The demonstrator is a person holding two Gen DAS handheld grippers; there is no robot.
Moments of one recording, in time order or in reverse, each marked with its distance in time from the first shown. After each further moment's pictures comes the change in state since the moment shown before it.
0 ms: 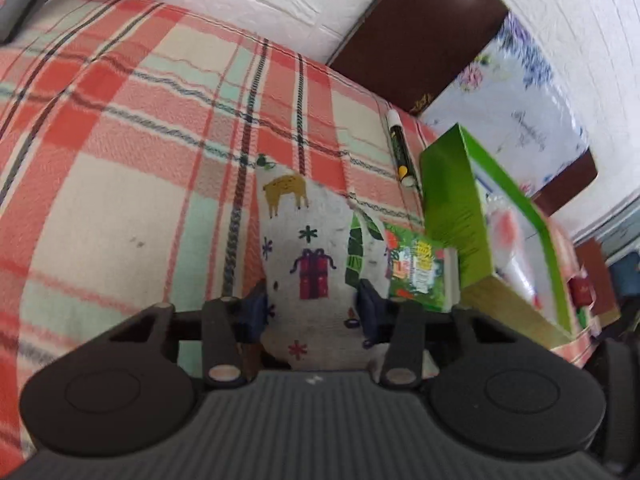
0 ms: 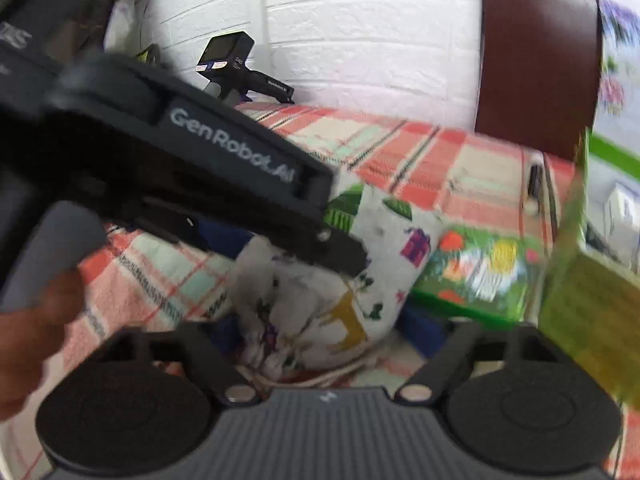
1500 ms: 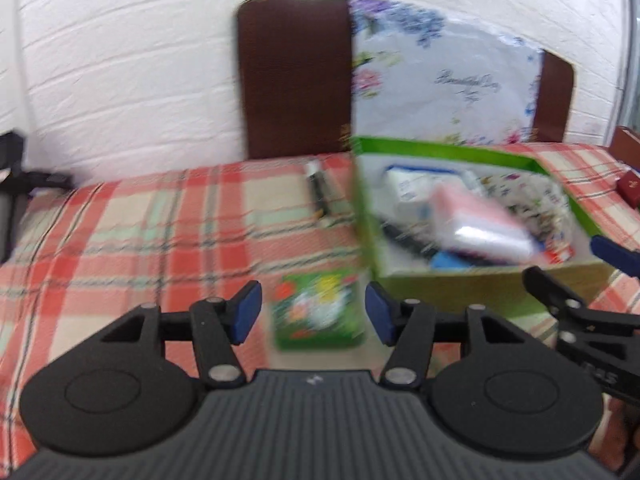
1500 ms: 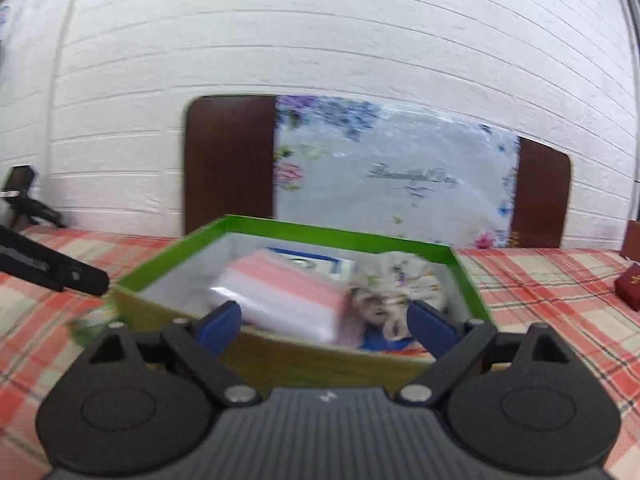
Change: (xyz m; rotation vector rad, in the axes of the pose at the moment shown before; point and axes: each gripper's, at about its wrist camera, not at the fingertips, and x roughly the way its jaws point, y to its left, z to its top) left arm 0.017 -0.119 -0.032 0.510 -0.231 0.260; right arm -0.125 -0.116 -0.068 0.192 -0.345 -0.539
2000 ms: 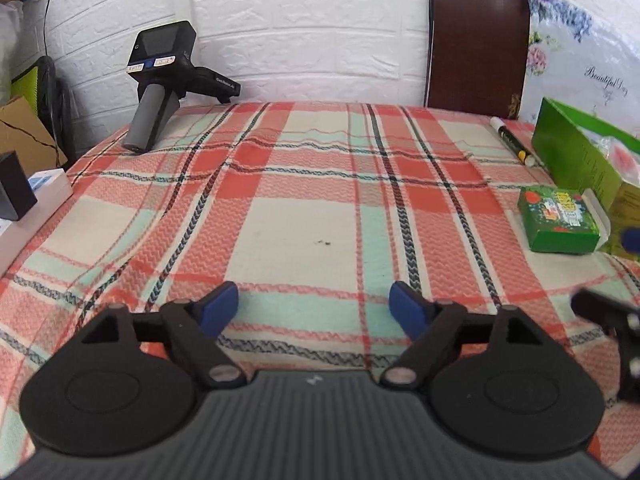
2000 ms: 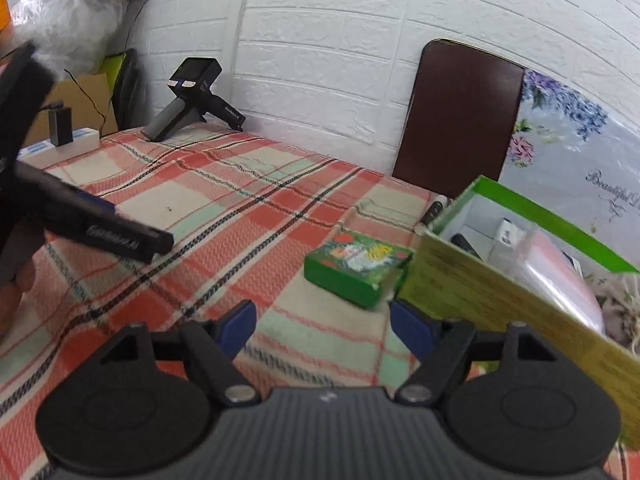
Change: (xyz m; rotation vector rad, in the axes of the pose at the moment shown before) left arm -0.006 0.116 -0.075 -0.159 0.005 0.235; right arm 0.022 0.143 0.002 -0.326 0.166 0.334
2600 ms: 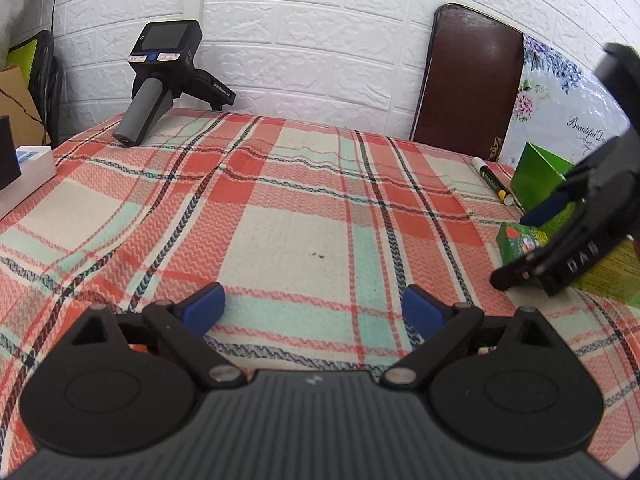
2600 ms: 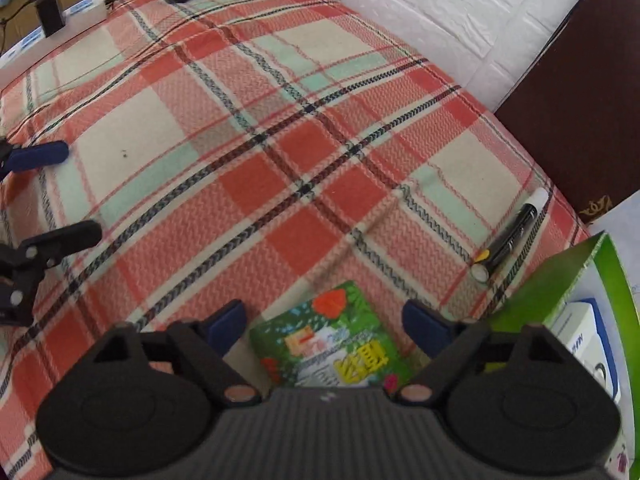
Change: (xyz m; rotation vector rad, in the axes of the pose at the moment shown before) left arm 0.001 0.017 -0.007 -0.103 -0.070 -0.108; right arm 0.106 -0.014 0.073 -0.278 0.516 0.231
